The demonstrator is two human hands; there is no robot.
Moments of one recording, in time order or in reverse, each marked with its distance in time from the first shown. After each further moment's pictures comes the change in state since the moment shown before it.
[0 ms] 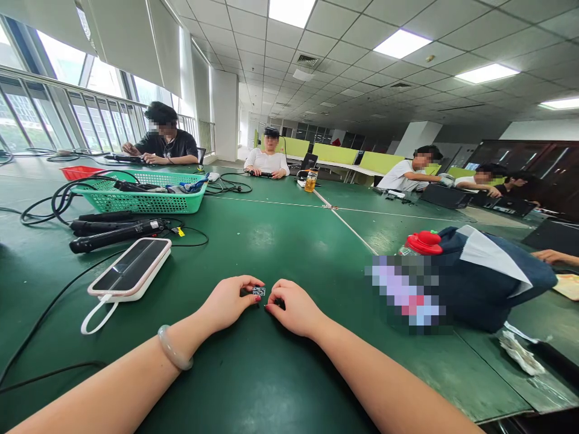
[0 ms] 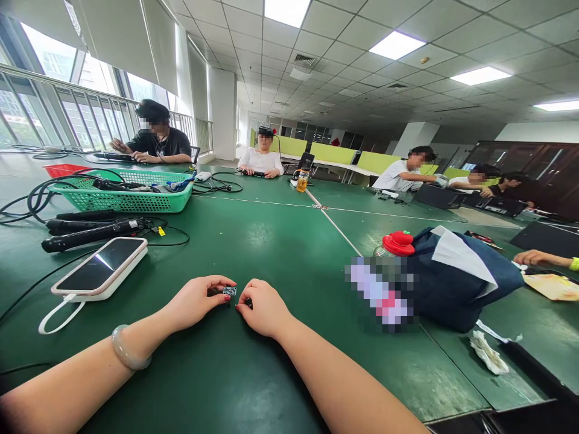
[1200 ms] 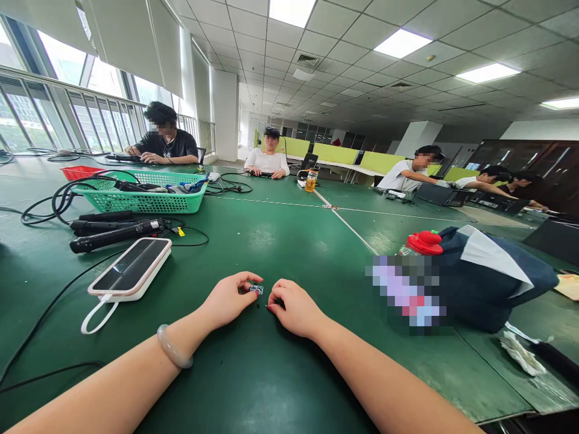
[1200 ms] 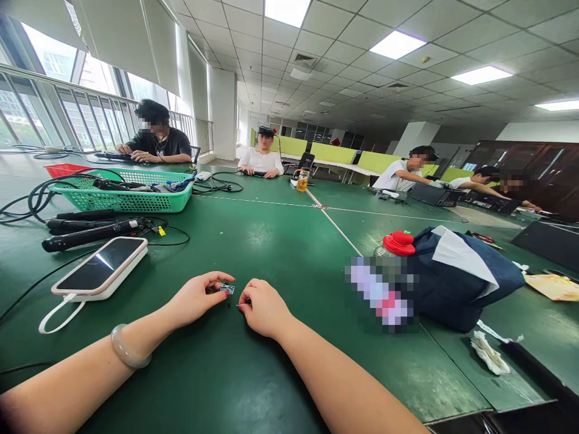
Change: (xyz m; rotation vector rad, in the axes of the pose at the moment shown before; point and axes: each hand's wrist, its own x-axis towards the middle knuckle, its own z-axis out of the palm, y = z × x) left_hand 0.001 0.001 0.002 -0.060 0.041 -0.005; right_hand -0.001 0.003 0.002 -0.046 -0.009 -0.016
